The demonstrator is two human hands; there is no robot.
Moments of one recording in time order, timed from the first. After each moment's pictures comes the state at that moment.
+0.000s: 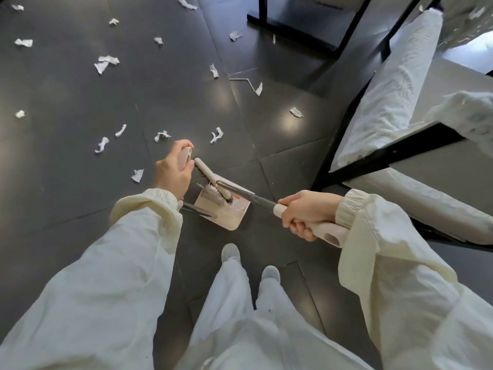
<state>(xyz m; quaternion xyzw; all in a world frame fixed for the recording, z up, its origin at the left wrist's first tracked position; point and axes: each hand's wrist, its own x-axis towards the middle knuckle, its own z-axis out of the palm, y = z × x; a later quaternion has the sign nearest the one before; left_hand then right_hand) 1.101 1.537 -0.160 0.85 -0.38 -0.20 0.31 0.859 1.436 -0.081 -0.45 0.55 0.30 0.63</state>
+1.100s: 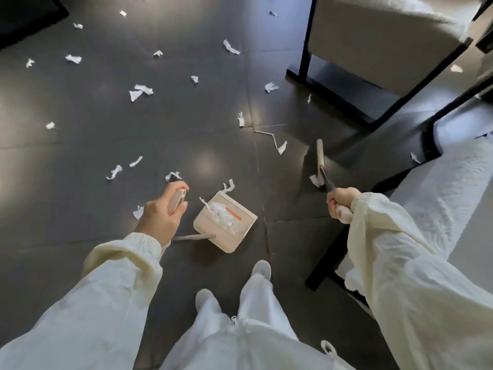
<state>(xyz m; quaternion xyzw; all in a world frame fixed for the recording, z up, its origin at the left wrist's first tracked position) 1.193 1.370 -0.159 0.88 -0.31 -0.20 0.30 0.950 1.074 -0.169 -0.41 0.71 0.11 0.55</state>
